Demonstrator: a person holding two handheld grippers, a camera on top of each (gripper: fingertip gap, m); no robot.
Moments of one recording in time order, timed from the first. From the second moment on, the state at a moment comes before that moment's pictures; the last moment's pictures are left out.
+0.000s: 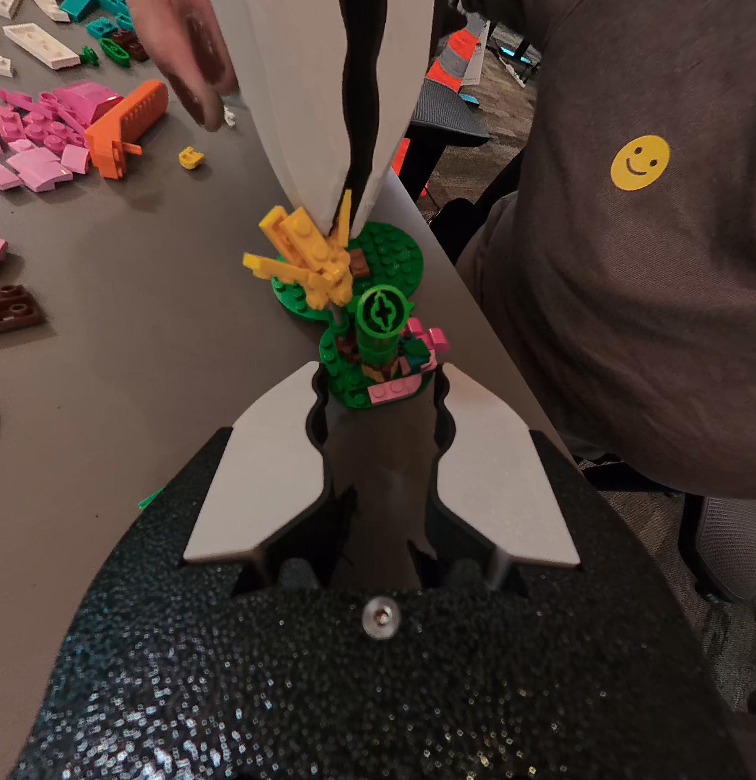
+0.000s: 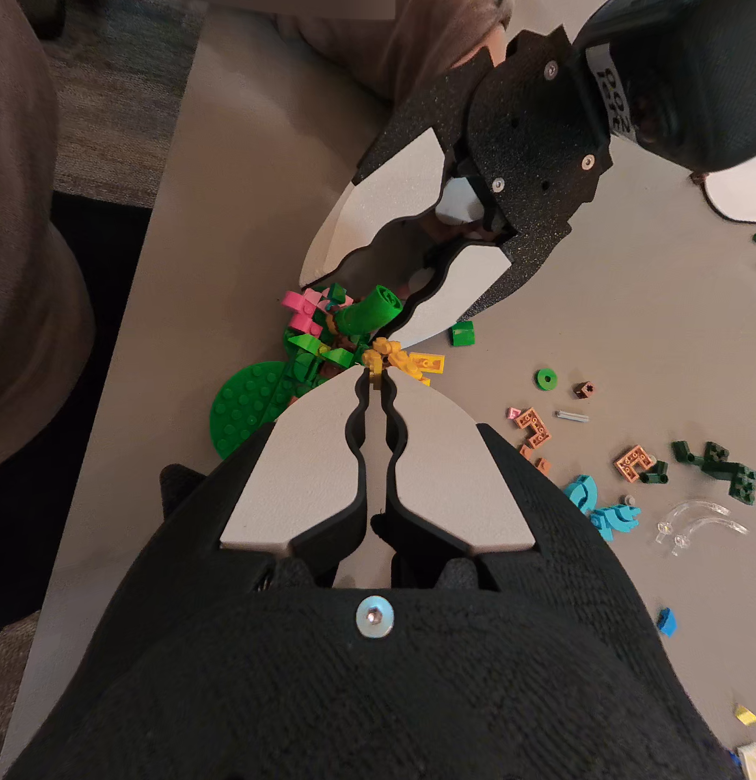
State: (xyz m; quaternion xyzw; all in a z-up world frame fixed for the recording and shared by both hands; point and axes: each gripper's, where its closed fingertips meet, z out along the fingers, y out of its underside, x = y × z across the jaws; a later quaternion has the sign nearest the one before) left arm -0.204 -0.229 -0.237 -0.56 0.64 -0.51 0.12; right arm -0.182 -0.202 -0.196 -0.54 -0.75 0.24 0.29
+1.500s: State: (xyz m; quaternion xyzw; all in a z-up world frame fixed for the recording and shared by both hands) left arm -0.201 -0.227 -0.254 -0.56 0.69 -0.42 0.16; right arm -0.185 -0.206 -0.213 -0.49 -0.84 0.05 0.23
